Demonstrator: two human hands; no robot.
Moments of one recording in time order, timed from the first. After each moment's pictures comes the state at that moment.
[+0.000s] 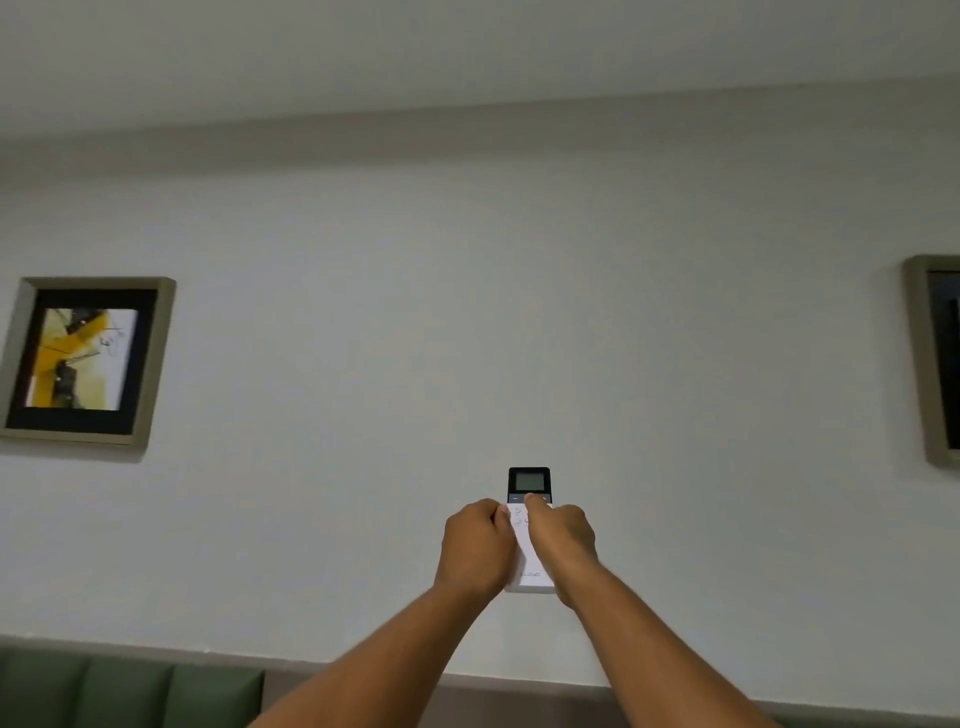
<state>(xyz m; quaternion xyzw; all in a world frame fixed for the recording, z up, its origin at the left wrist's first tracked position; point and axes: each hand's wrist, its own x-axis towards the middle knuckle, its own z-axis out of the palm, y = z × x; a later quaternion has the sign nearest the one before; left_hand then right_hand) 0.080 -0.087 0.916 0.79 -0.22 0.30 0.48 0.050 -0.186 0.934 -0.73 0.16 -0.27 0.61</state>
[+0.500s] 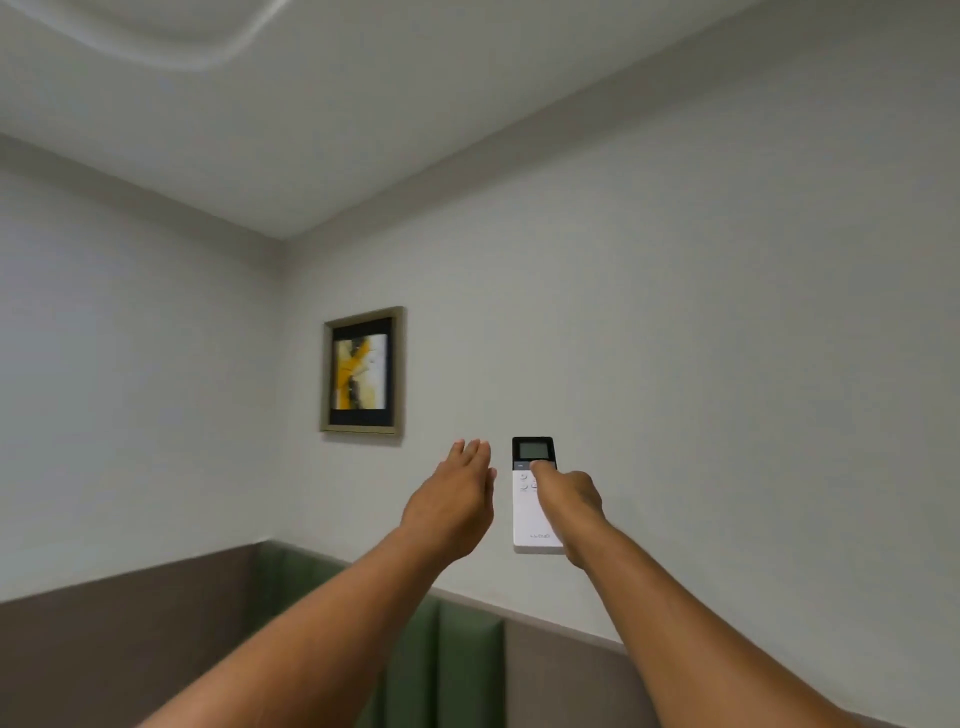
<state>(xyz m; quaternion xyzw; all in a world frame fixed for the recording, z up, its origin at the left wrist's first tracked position) 0.025 0.136 0.945 0.91 -0.07 0.39 0.11 0.045 -0.006 0.954 -0.75 -0.03 -0.09 0.66</state>
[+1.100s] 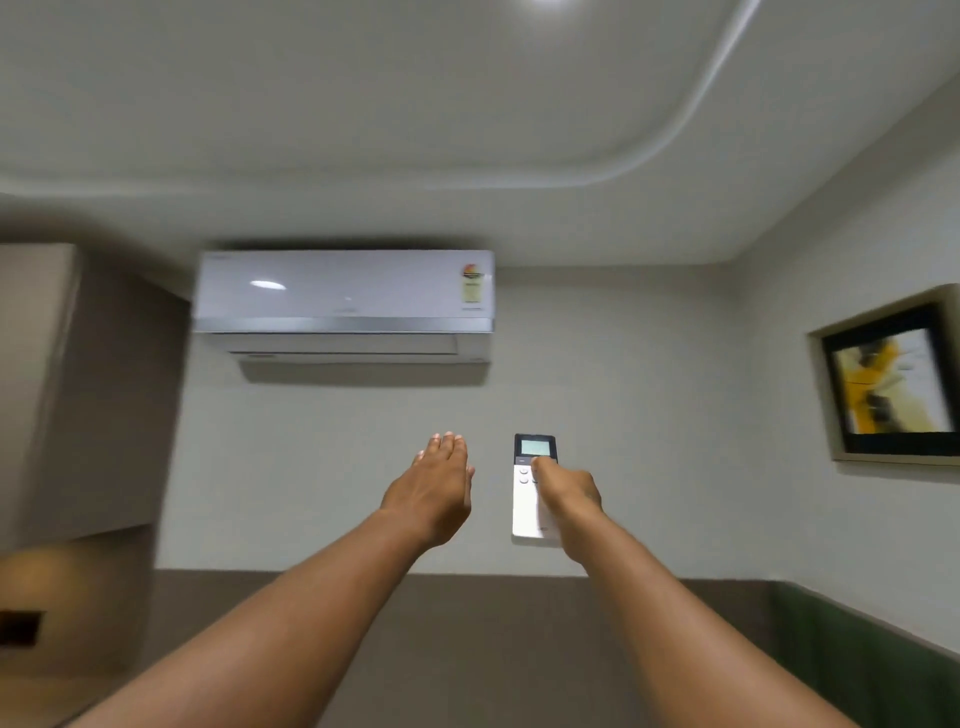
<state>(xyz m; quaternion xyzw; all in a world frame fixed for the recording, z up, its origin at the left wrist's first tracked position) -0.403 0.474 0.986 0.83 0.41 0.34 -0.13 -0.251 0.404 0.990 -0.60 -0.37 0.24 0.67</state>
